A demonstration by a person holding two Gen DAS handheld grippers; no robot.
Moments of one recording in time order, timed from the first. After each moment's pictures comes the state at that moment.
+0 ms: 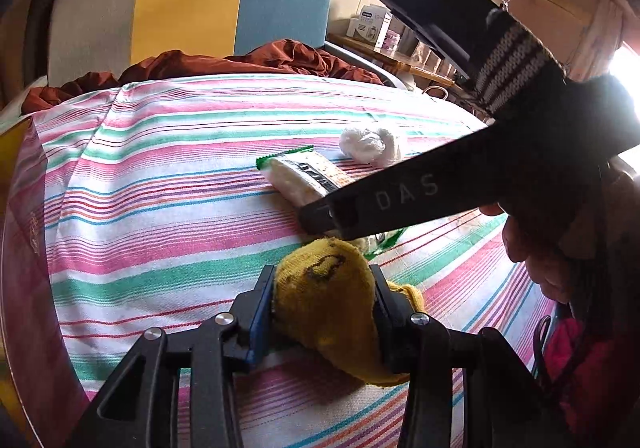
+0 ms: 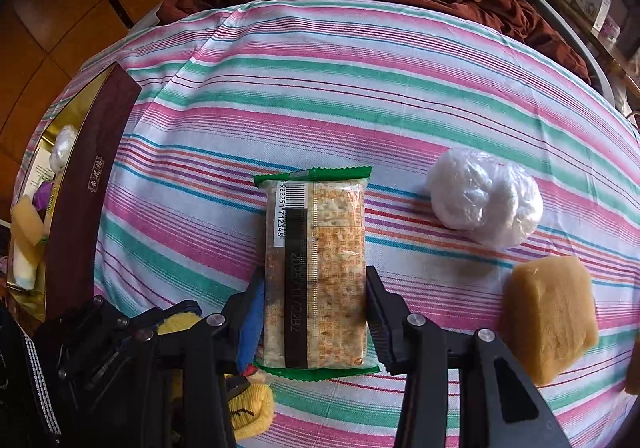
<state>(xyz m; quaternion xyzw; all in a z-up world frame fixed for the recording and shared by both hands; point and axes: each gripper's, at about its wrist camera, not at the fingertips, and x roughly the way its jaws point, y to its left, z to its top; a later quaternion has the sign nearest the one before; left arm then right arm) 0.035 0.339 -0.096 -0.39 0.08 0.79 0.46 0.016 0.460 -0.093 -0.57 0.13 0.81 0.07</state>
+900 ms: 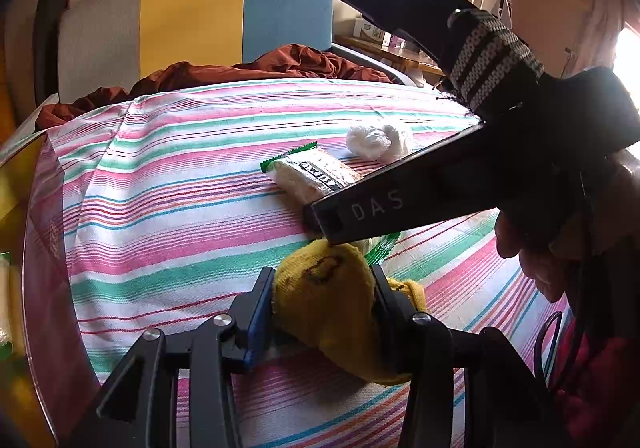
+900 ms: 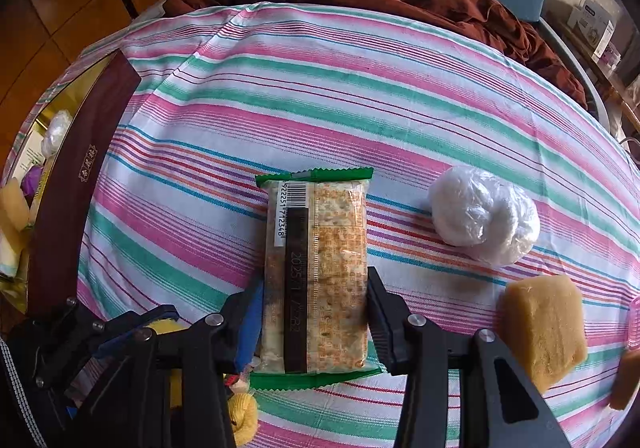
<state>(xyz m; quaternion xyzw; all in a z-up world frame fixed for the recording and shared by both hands) 0.044 0.339 -0.093 -0.38 0.11 0.81 0.44 0.015 0.456 -0.092 -0.56 0.09 0.82 0.08</state>
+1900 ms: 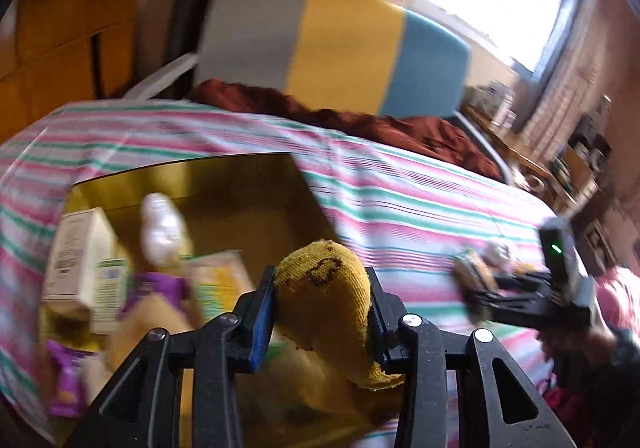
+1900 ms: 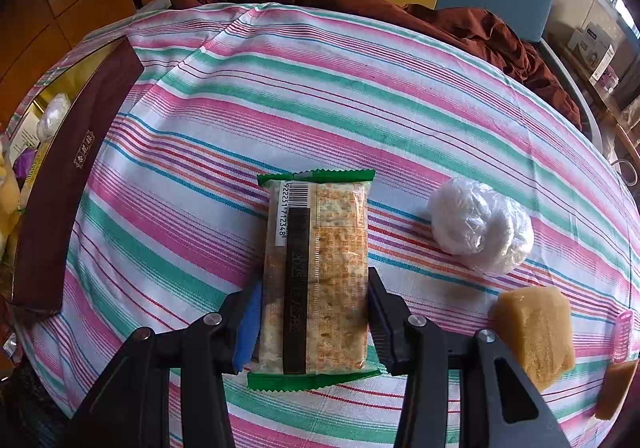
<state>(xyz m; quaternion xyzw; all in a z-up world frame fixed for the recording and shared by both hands) -0.065 0.150 -0.014 -0.41 -0.03 0.87 0.26 0.017 0.446 -0.088 -0.56 0.05 0.83 0.08</state>
